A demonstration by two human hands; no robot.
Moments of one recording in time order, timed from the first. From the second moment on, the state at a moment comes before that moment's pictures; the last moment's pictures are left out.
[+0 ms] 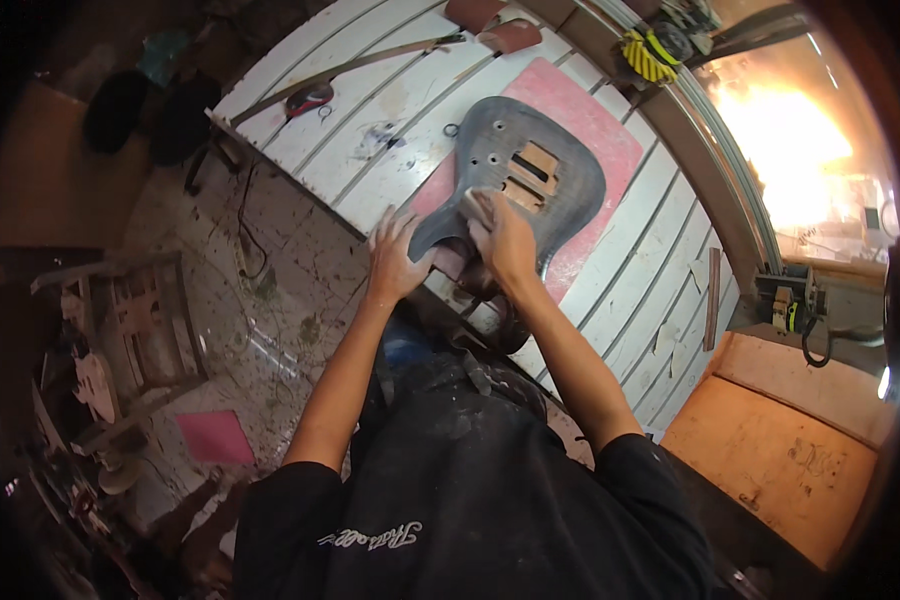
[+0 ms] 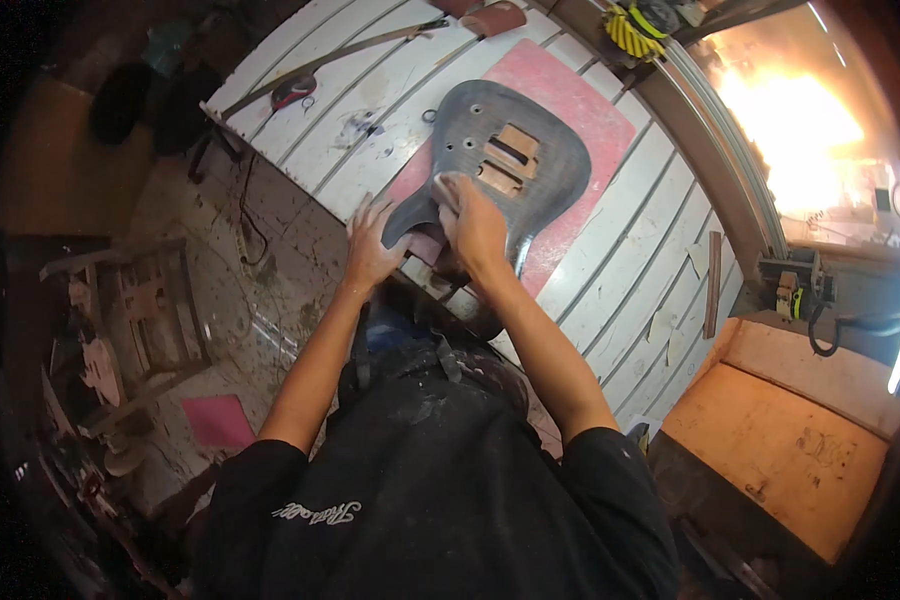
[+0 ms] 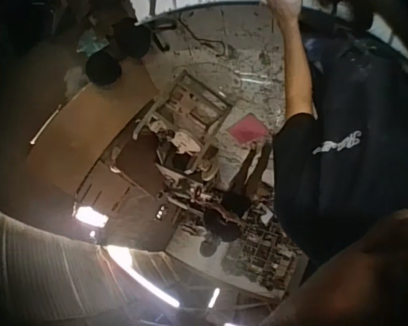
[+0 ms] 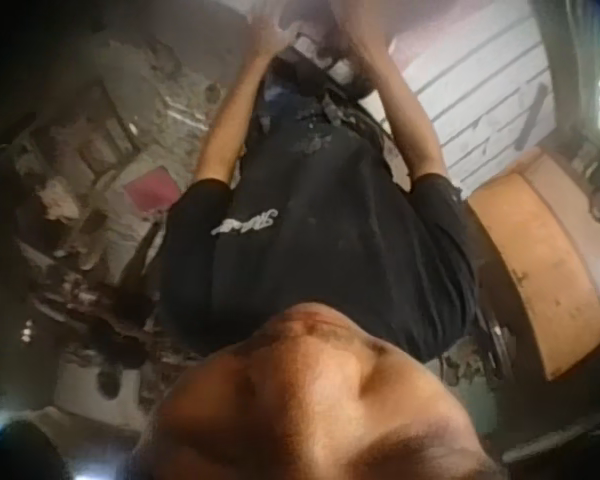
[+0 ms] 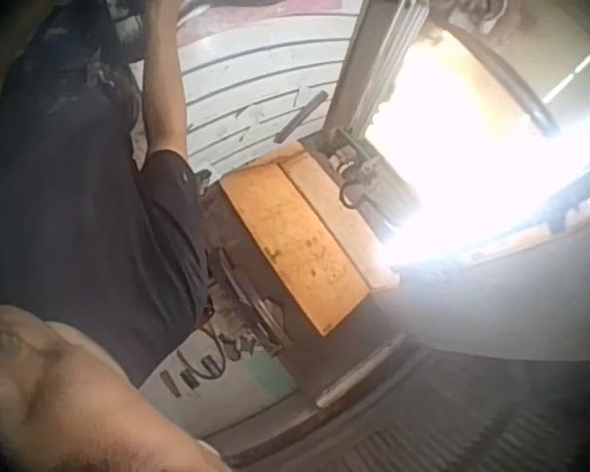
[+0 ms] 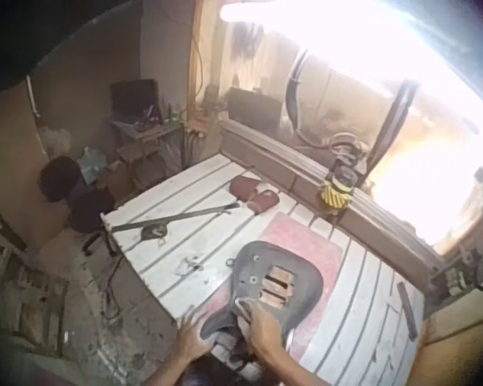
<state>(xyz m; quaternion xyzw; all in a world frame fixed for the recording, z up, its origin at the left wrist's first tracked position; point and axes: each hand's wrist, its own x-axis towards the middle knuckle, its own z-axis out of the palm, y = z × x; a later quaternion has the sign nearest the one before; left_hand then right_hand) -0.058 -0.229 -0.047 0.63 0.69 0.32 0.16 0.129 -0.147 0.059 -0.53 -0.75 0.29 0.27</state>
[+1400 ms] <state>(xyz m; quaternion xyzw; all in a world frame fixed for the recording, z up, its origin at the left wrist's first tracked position) -0.077 -0.235 -0.060 0.67 0.65 0.28 0.23 0.069 -0.197 0.046 -0.42 -0.86 0.18 0.23</state>
